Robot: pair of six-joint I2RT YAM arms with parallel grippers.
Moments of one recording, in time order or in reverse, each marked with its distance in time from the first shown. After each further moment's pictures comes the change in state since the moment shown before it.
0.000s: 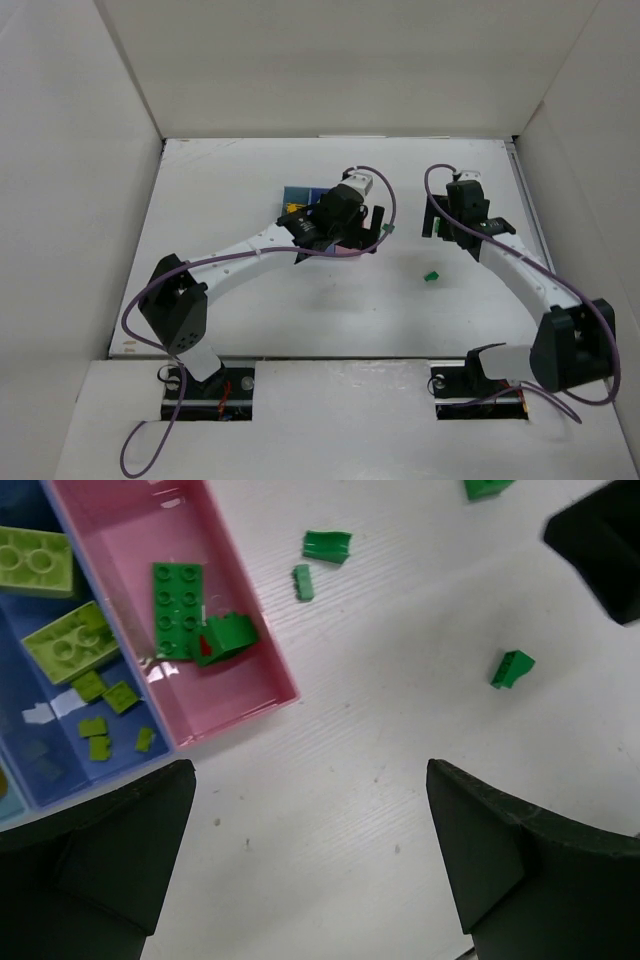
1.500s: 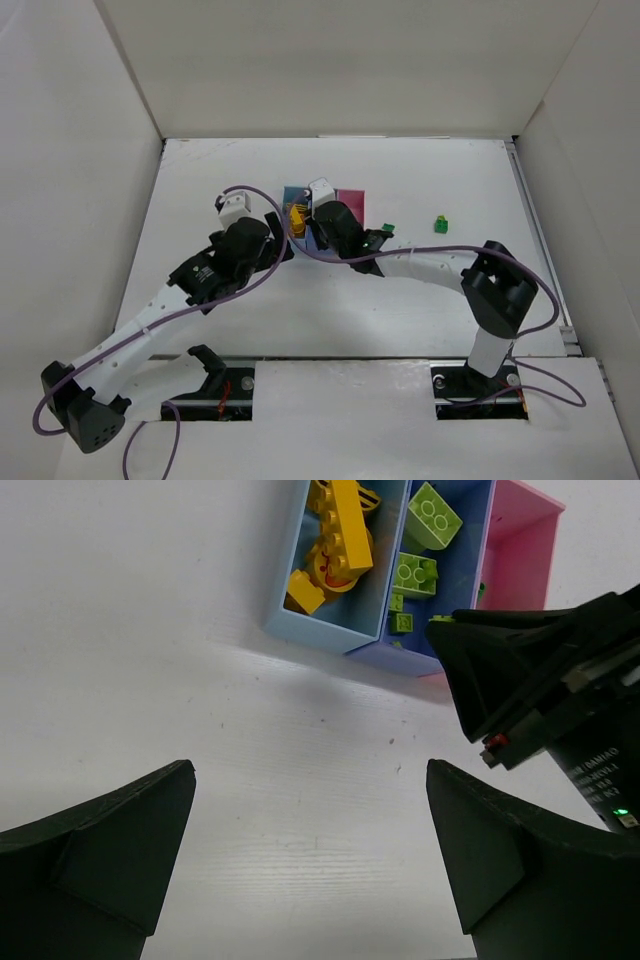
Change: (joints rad) left arm 0.163 -0.679 -0.398 -0.288 -0.287 -0.370; right arm 0.659 0.512 0.290 0.476 0.046 -0.100
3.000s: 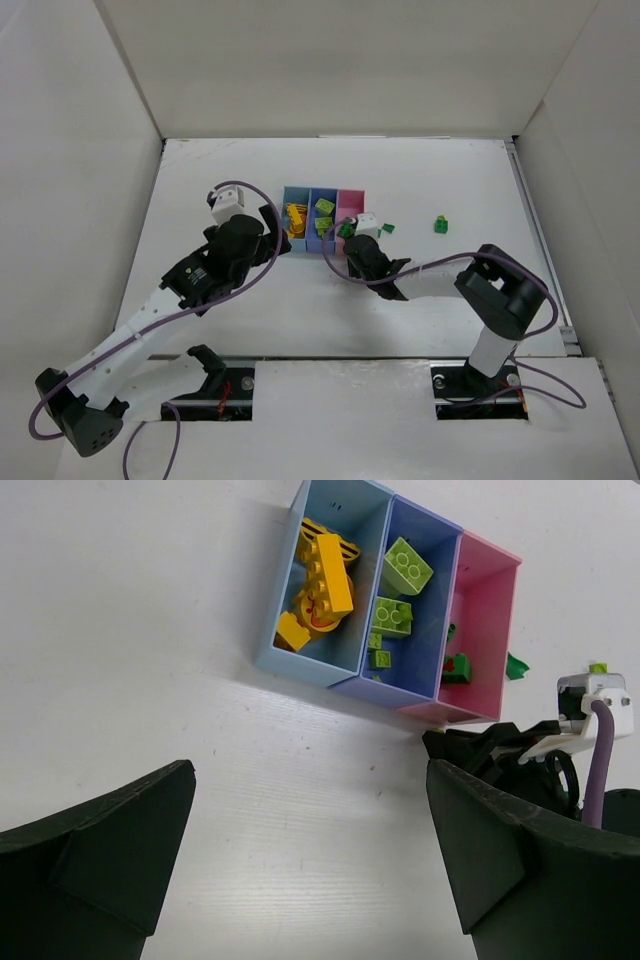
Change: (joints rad) left arm 0.000 -0.029 0.033 0.016 -0.041 0.008; right arm -0.064 -0.023 -0.415 0.149 0.117 0.266
